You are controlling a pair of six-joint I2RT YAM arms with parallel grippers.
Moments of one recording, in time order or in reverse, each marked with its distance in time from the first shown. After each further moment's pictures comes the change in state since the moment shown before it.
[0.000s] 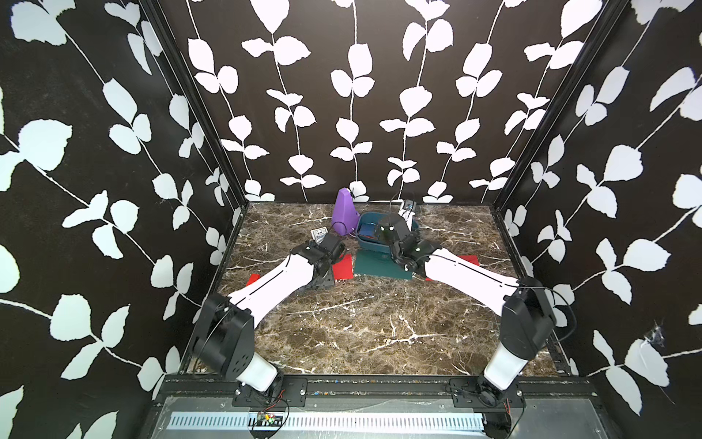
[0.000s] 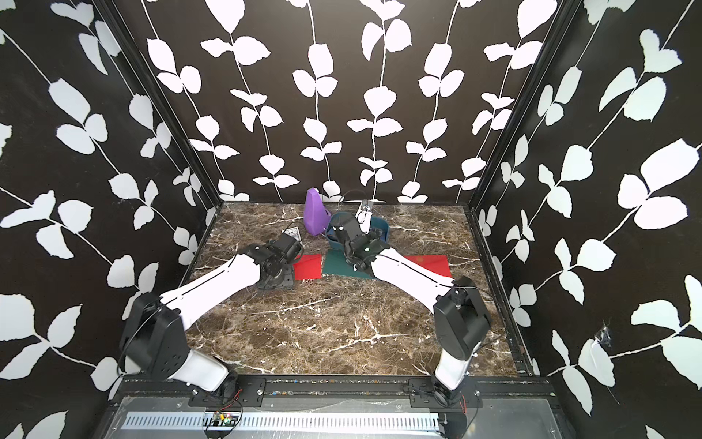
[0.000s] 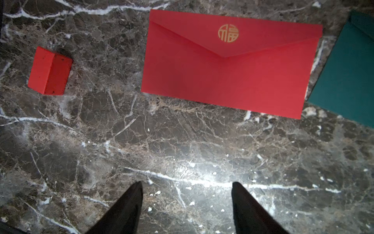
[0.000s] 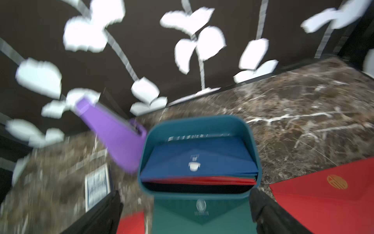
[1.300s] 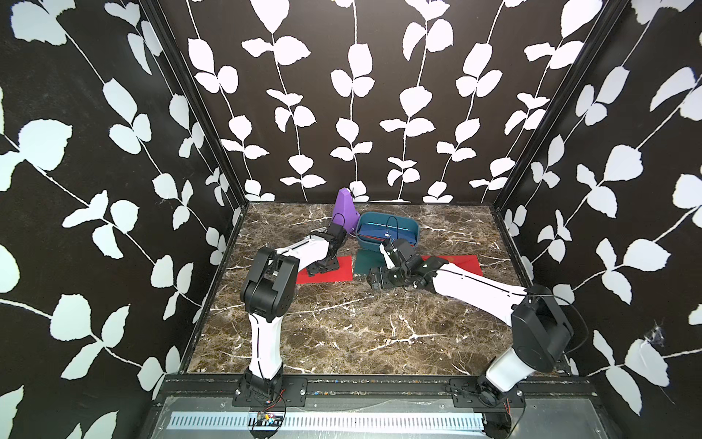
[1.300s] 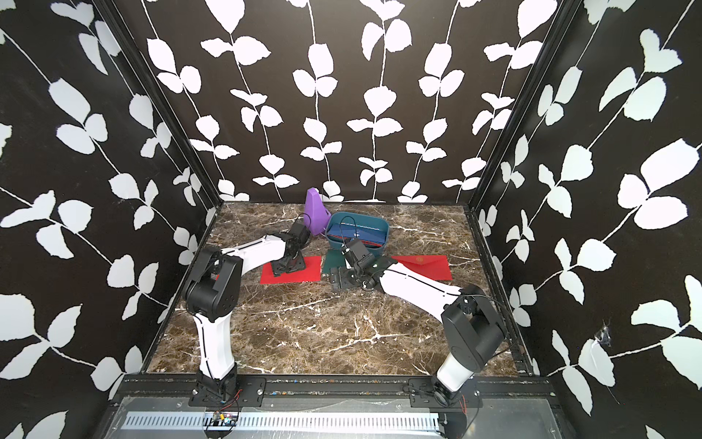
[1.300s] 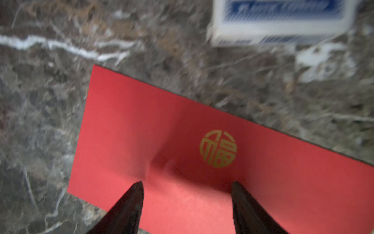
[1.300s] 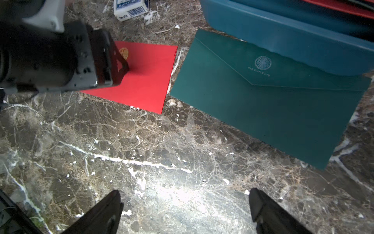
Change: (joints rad) left arm 0.114 0.408 0.135 0.208 0.008 -0.023; right arm 0.008 -0.078 -0.182 -0.241 -0.613 -0.118
